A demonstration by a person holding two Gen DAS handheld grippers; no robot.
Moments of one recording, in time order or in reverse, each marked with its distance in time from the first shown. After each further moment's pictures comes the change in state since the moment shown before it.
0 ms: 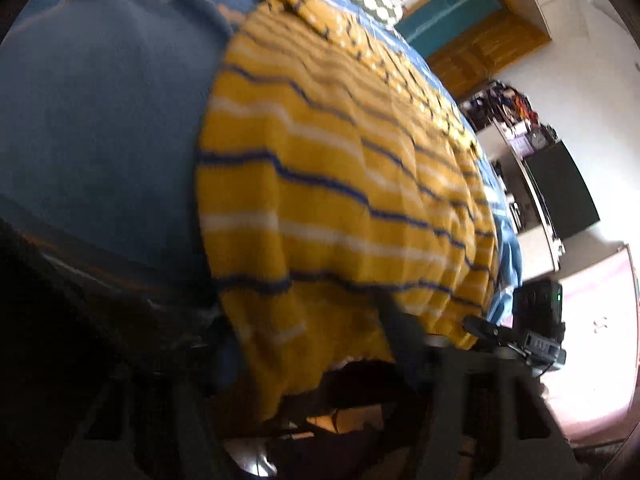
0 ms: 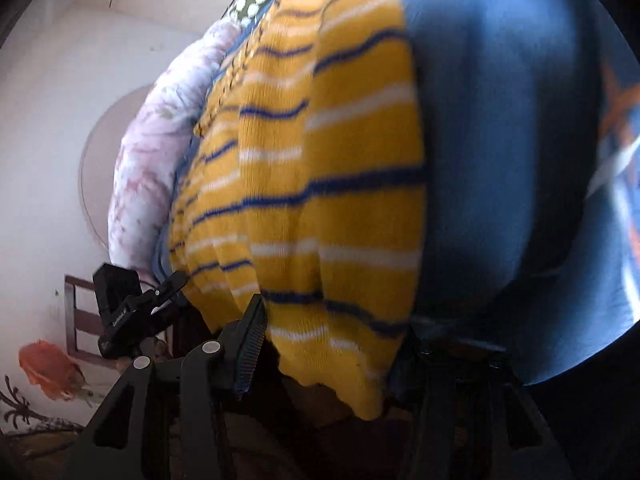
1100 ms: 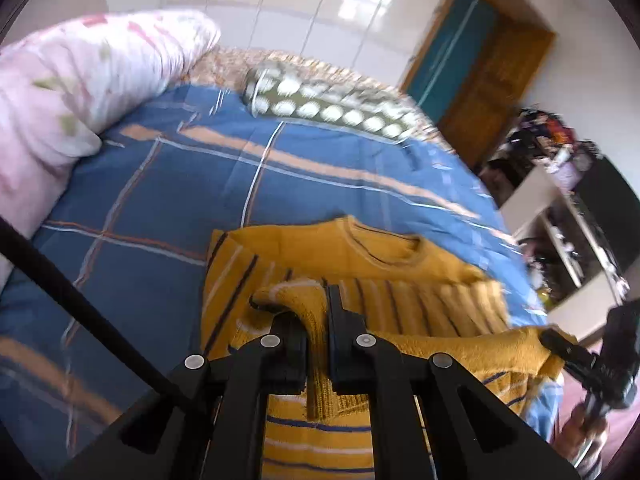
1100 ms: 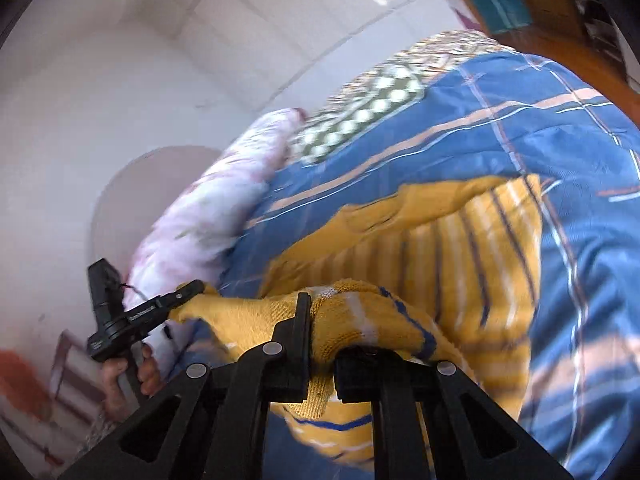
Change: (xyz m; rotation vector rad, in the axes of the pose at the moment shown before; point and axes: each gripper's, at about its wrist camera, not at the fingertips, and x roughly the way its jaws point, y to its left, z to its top) left arm 0.002 -0.098 0.326 0.149 -0.260 0.296; right arm -0.039 0.106 0.261 -0.159 -0.369 -0.081
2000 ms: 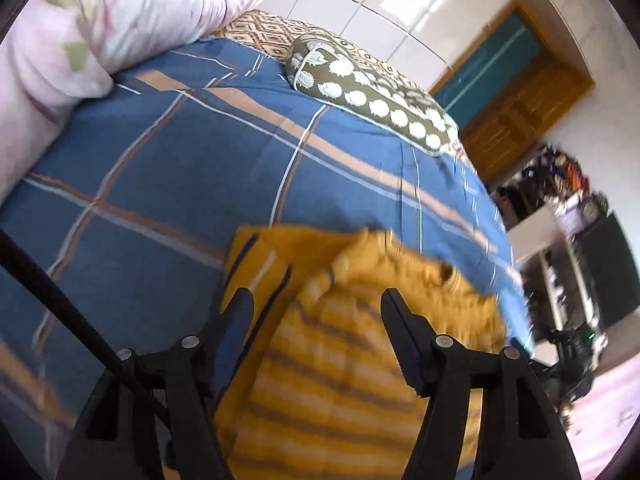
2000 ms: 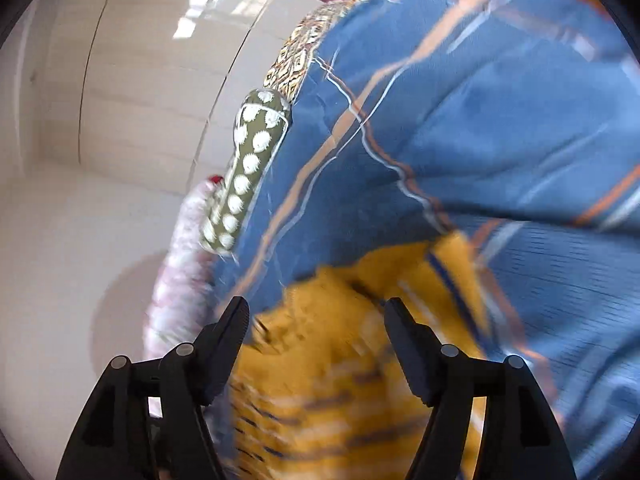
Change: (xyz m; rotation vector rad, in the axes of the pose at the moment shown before) left arm 0.024 0.055 -0.004 -0.163 0.052 -0.047; right arm 0.035 -0.134 0.074 0.373 -0.030 -0.044
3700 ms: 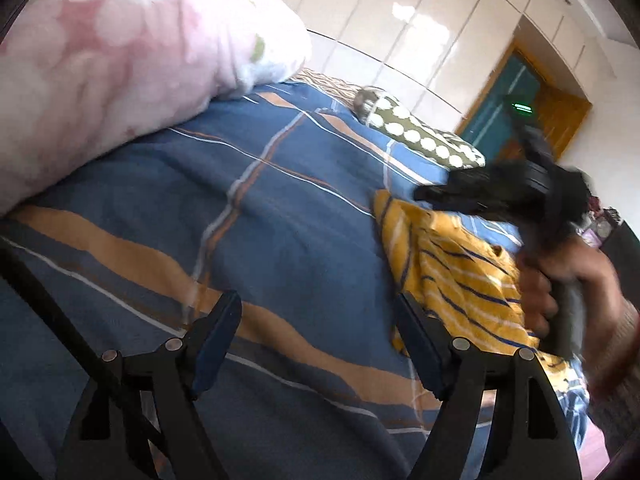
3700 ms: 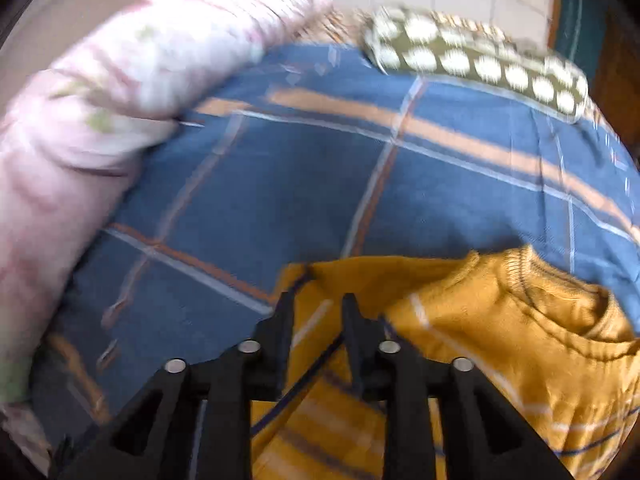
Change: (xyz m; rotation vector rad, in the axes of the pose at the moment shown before) left arm -0.080 0.125 -0.121 -0.022 -0.264 0.080; right arm 0.270 0.282 -0.213 -0.868 0.280 -0.336
